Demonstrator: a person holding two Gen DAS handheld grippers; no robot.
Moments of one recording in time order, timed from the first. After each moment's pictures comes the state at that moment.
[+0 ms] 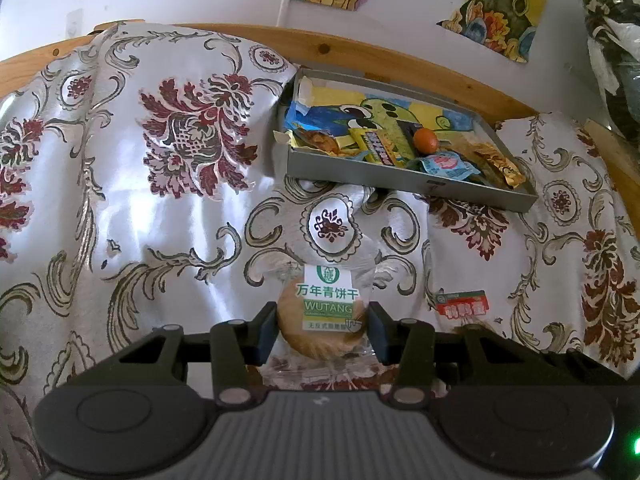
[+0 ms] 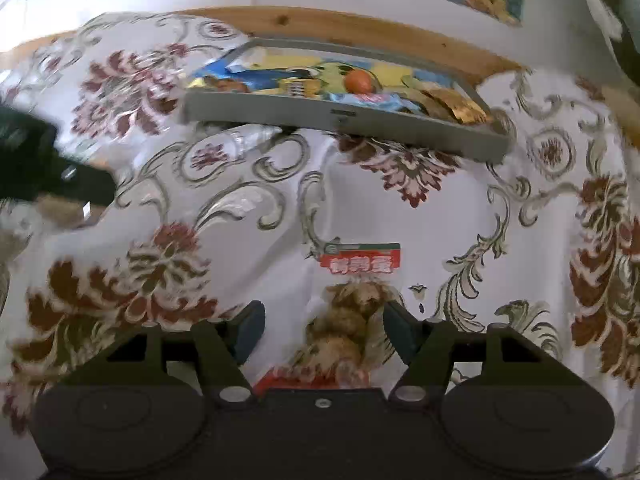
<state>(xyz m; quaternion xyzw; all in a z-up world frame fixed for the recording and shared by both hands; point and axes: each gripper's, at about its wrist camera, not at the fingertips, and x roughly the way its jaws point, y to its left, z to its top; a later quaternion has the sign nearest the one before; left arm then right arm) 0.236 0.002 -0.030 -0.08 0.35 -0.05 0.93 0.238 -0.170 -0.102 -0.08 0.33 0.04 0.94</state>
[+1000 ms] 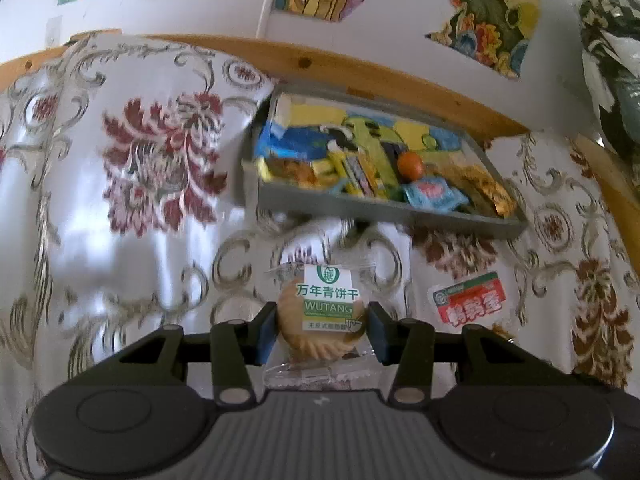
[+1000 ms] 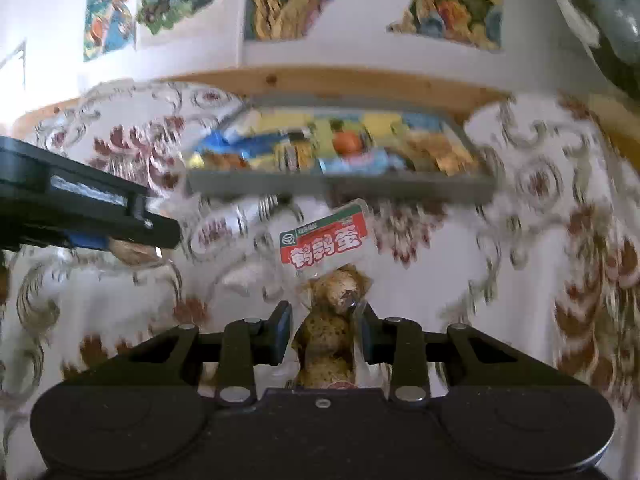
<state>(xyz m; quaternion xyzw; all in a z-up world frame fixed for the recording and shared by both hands) 0.276 -0.009 -0.018 -0.09 0.33 -0.07 0.94 0.237 -0.182 -0.061 -0.04 0.27 0.06 0.96</state>
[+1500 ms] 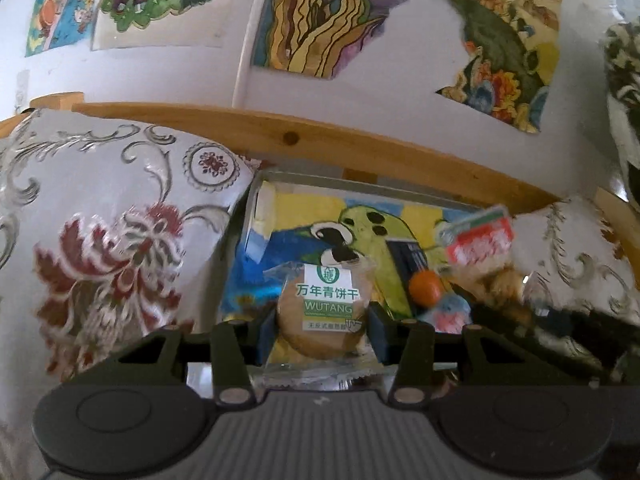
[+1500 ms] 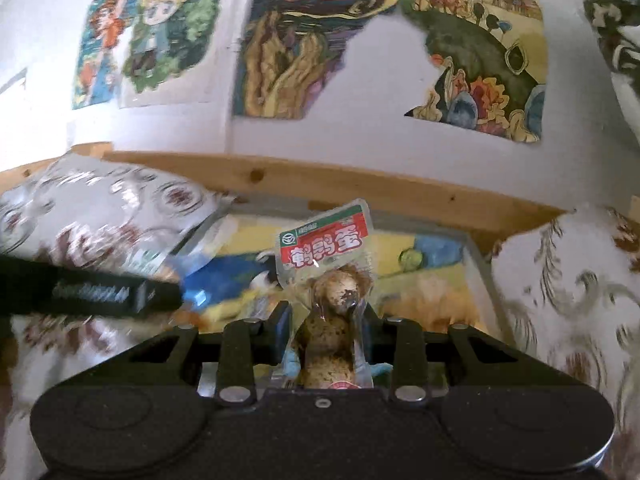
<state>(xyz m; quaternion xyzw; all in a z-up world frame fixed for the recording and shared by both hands) 0.396 -0.022 0.020 -0.08 0.28 -0.06 0.96 0.397 -0.187 0.007 -0.06 0.19 0.07 0.98</state>
